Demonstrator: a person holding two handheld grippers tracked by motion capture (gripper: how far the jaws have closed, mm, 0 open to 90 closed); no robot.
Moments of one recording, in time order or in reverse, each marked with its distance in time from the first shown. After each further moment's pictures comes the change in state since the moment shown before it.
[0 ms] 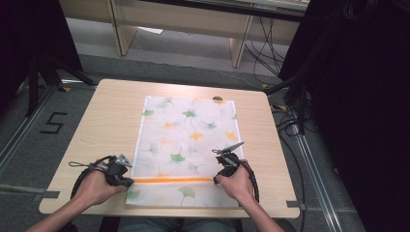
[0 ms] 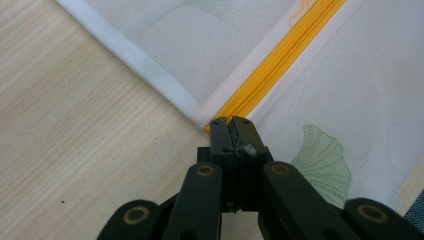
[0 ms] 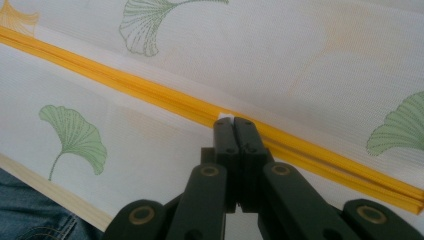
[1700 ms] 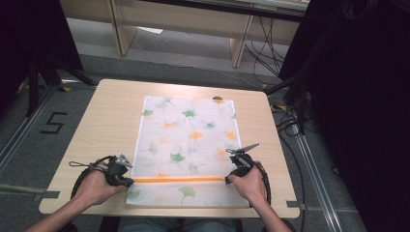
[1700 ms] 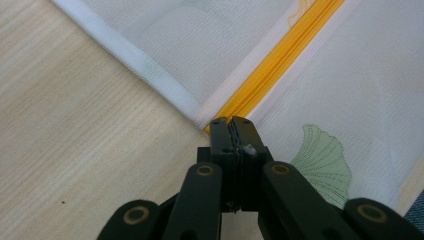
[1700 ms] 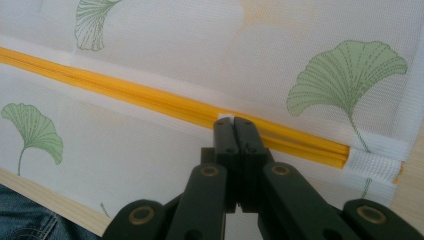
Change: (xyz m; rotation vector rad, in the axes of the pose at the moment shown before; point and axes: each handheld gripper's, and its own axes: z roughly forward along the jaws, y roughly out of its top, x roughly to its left) left arm 0.000 0.000 -0.001 0.012 -0.001 0.018; right arm -0.035 -0.012 -0.012 -0.040 0.002 0.039
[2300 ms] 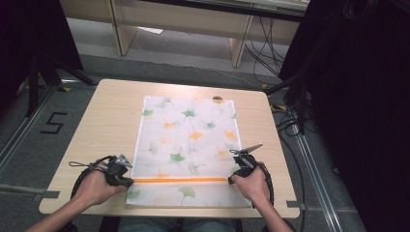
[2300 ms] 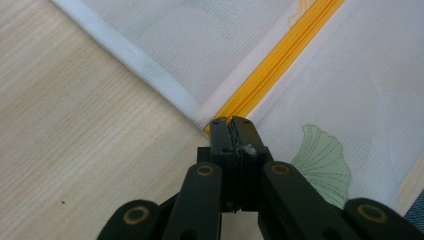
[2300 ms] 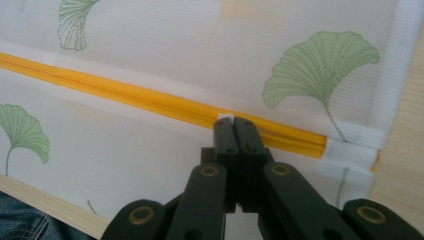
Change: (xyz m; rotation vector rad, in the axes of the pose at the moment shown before) left arm 0.000 0.000 0.000 0.000 -0.001 0.000; right arm -0.009 -0.004 -0.002 -0.008 -0.016 0.032
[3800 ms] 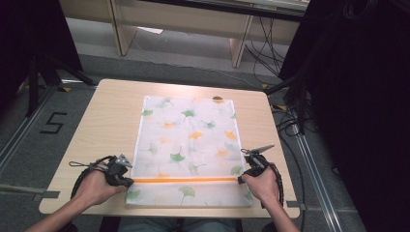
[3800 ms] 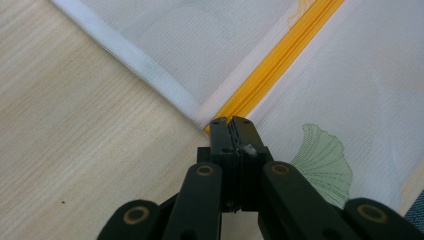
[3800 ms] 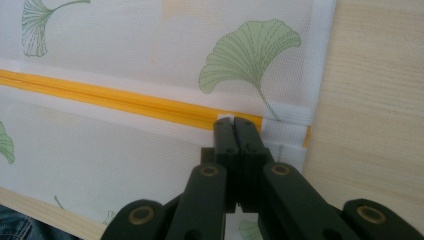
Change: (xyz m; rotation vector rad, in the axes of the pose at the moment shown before) left arm 0.000 0.000 0.000 0.000 0.000 0.001; right arm -0.026 -0.006 -0.011 -0.013 -0.035 0.058
